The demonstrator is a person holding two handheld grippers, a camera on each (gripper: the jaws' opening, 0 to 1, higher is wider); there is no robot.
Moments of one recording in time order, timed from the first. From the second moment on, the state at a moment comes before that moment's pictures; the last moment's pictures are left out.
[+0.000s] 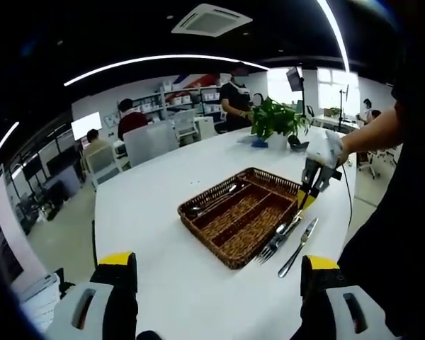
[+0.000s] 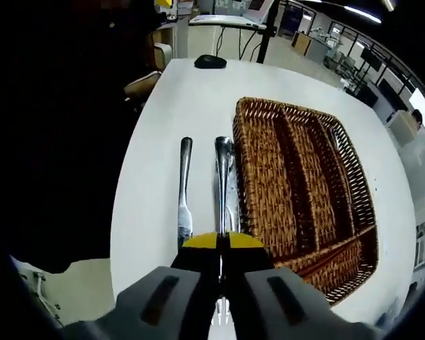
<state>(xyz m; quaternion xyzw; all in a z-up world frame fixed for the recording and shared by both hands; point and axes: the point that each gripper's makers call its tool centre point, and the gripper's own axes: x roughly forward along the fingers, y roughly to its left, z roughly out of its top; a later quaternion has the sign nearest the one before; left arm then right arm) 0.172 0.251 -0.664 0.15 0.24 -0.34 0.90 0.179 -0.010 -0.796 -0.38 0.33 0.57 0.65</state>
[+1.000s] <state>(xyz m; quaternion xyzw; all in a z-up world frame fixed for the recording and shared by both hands) 0.167 0.217 -0.664 0.16 0.27 -0.38 0.87 0.199 -0.015 -0.691 -0.44 0.29 0.55 0.65</state>
